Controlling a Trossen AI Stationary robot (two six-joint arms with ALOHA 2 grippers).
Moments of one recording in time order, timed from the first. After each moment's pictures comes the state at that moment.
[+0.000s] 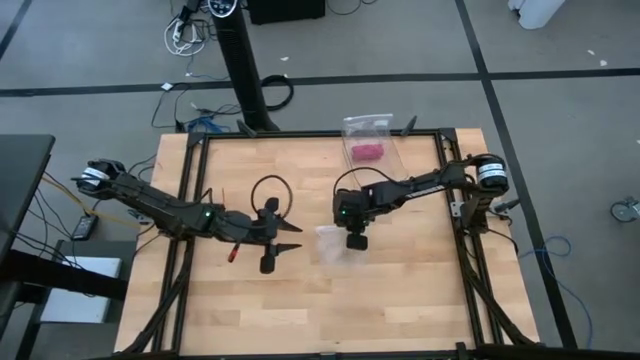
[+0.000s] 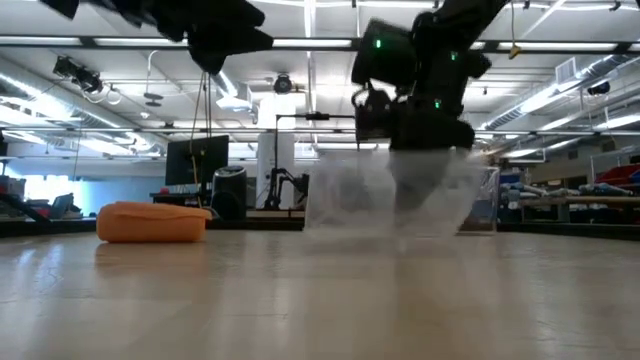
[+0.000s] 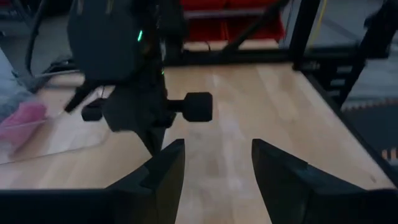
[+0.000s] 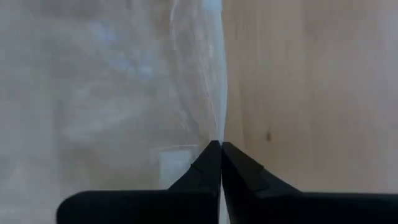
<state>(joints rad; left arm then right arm) -0.31 1.21 0.65 0.26 -0.29 -0.09 -0.01 1.79 1.10 -0.51 -0.02 0.08</state>
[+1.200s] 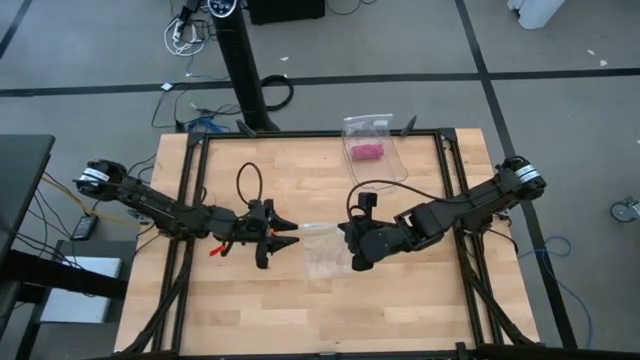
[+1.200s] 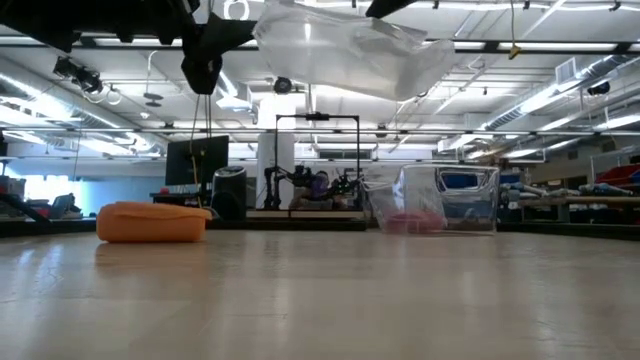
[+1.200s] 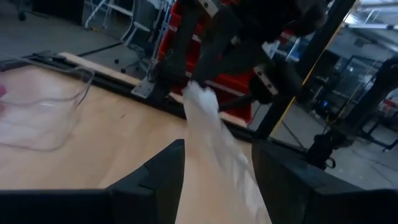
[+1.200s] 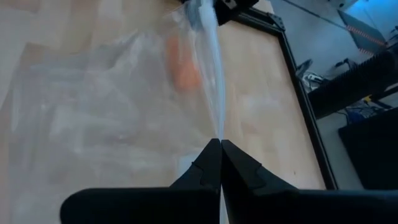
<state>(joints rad) -0.30 1.20 0.46 0.74 -0.28 -0.42 0.41 1.55 1.38 -0.63 0.66 0.04</state>
